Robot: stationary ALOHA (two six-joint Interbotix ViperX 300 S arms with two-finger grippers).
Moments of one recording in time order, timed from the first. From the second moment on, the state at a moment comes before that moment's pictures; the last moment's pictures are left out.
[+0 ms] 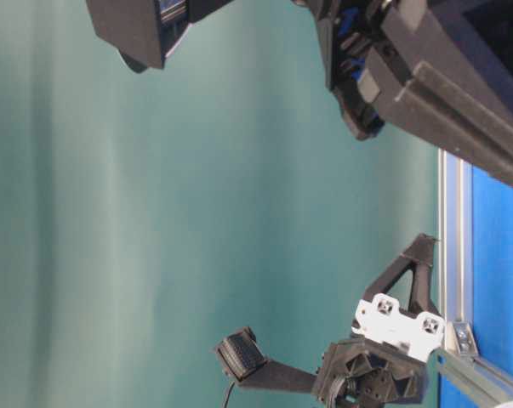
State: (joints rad) left arm 0.25 0.15 0.85 -0.09 -0.73 -0.01; right arm 0.26 0.07 0.74 0.00 -0.43 0.06
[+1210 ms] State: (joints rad) left arm 0.25 0.15 0.86 -0.09 -0.73 -0.01; right arm -0.03 0.07 0.76 0.00 -0.43 0.06
